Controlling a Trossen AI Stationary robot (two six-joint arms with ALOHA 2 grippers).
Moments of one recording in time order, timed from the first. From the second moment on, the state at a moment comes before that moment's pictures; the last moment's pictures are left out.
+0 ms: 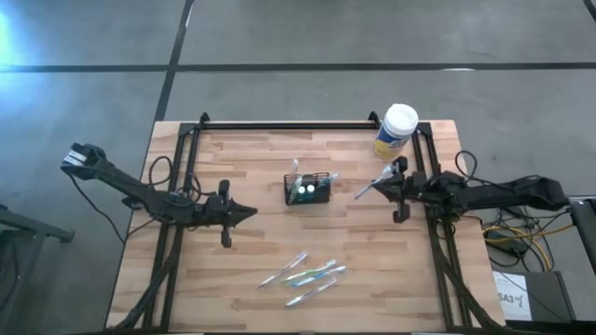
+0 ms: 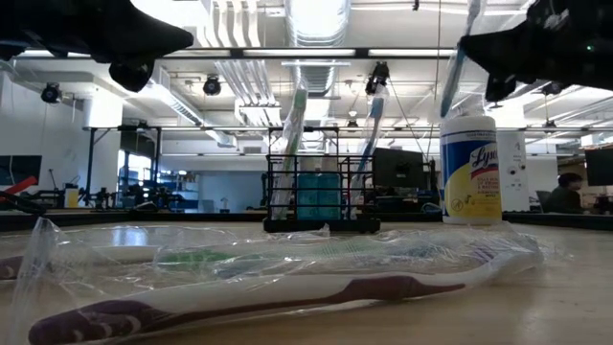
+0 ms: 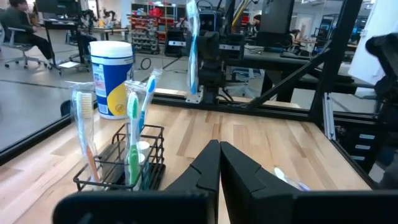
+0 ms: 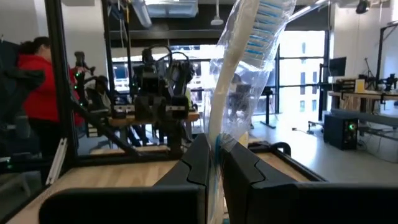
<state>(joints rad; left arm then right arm) -0.43 0.83 0.27 0.57 -0.55 -0.13 -0.05 0.48 0.03 0.69 0.06 0.05</state>
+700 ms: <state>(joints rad) -0.43 0.86 0.26 0.57 -0.55 -0.13 -0.06 1.27 0.33 0.98 0.02 -0.21</state>
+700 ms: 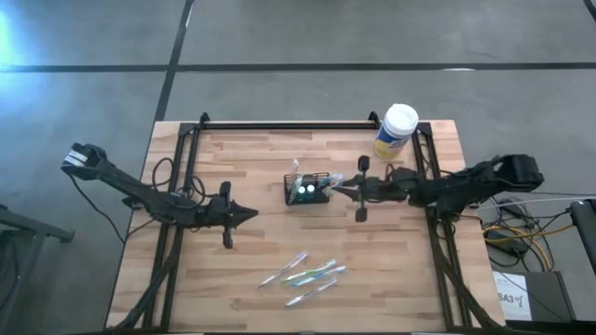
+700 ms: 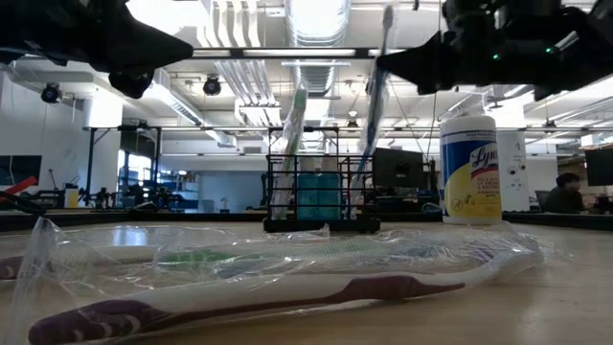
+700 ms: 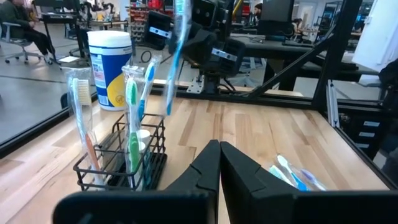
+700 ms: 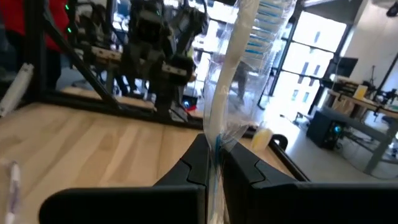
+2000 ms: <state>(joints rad) -0.43 0.90 0.26 0.57 -0.55 -0.14 -0.10 1.41 0.36 0.95 0.06 -0.24</state>
